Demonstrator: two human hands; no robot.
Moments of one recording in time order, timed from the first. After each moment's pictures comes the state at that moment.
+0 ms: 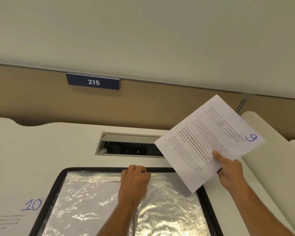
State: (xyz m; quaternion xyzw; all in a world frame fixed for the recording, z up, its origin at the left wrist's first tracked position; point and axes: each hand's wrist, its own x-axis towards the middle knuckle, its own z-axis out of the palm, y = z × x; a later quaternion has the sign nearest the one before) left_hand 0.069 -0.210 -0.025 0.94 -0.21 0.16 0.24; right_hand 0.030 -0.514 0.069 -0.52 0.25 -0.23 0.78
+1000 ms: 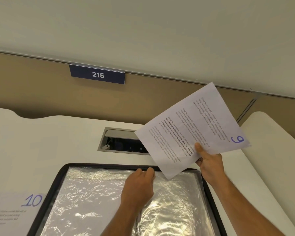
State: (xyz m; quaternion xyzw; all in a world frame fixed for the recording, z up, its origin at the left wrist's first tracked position) left_hand 0.059 -0.210 -0.021 0.92 -0.23 0.19 0.26; right_hand 0.070 -0.453 0.058 -0.56 0.14 -0.18 0.80
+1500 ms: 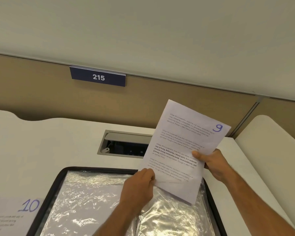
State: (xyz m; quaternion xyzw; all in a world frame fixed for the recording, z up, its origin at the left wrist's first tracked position) left_hand 0.073 -0.206 -0.016 0.92 -0.22 0.07 0.32; right_hand 0.092 -0.492 0.060 -0.73 0.12 -0.04 0.67
